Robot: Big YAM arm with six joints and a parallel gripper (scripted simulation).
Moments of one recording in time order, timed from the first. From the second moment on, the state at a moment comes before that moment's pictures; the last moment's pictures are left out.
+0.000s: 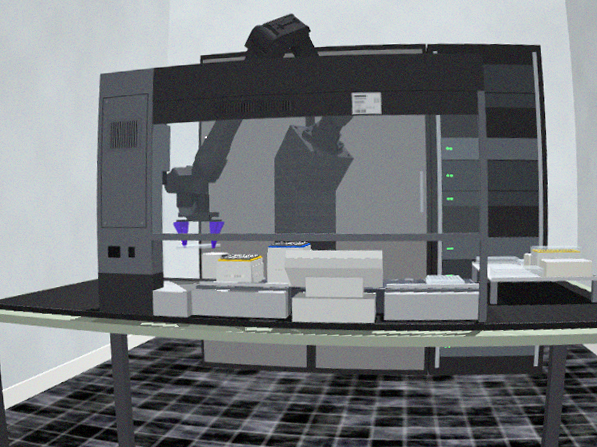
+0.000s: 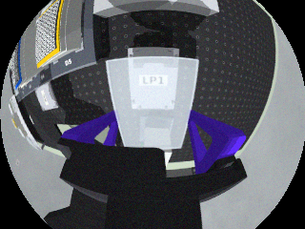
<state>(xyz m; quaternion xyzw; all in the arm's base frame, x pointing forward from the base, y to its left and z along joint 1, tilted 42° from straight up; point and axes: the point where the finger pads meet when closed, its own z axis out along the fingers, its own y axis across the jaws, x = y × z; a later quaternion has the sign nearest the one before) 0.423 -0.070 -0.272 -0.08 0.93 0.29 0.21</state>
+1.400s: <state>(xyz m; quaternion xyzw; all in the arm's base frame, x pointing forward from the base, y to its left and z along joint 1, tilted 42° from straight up) 0.441 -0.036 -0.318 -0.08 0.93 0.29 0.21</state>
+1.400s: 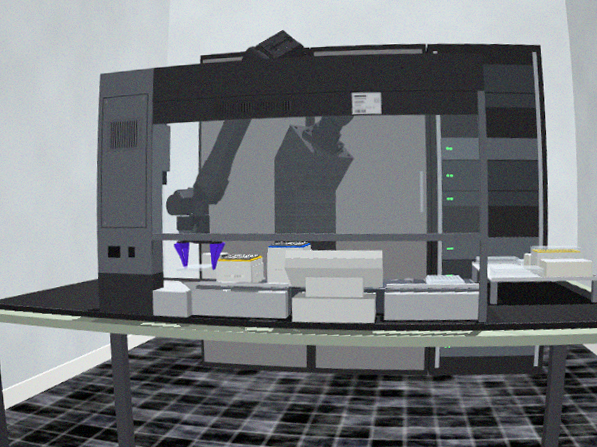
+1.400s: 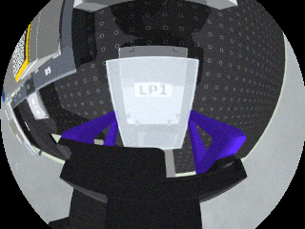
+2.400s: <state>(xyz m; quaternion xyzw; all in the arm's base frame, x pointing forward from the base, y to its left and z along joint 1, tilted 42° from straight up) 0.460 -0.008 -0.352 -0.08 0.93 0.29 0.21</state>
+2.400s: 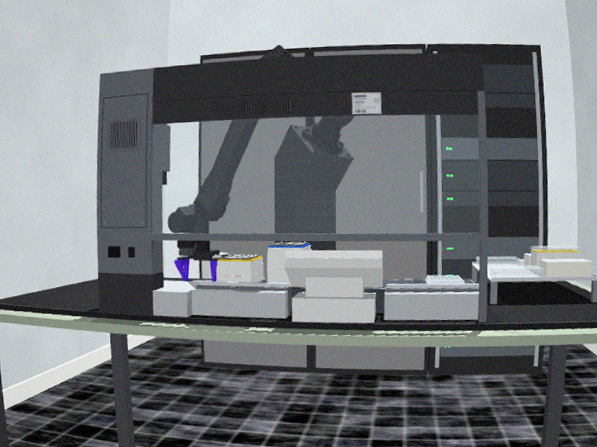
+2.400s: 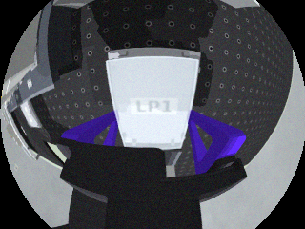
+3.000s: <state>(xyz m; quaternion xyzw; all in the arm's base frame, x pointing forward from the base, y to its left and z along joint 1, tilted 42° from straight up) 0.460 -0.008 -0.354 -0.08 0.93 0.29 0.21</state>
